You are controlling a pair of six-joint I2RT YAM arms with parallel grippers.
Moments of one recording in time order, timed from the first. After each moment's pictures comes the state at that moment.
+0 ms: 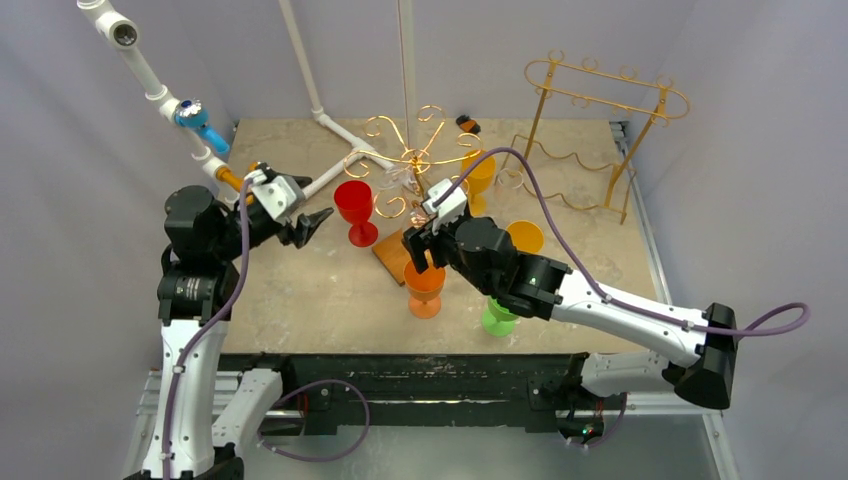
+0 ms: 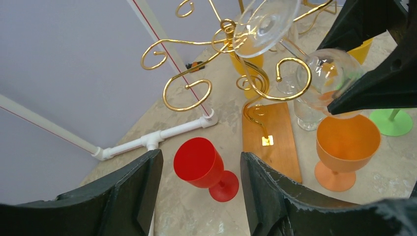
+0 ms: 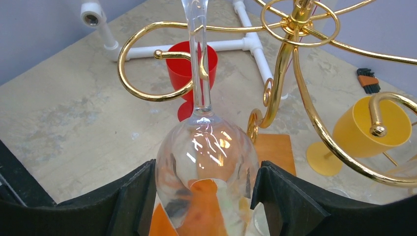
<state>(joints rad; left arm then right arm) -0.01 0.77 1.10 -0.45 0.79 0.44 1.11 1.20 1.09 -0.15 0.46 0.09</state>
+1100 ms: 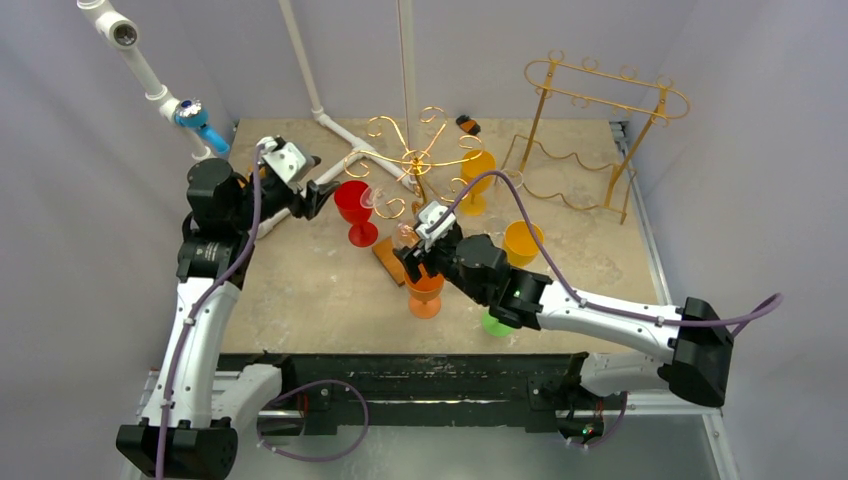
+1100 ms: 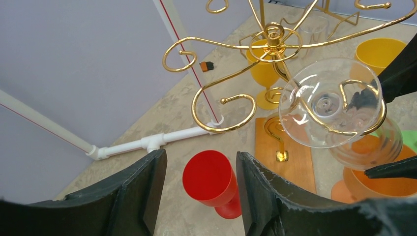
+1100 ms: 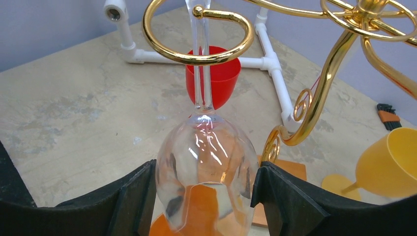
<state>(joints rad) -0.05 0.95 1.09 -0.25 0.71 0.34 1.09 1.25 0.89 0.19 0.35 -0.04</state>
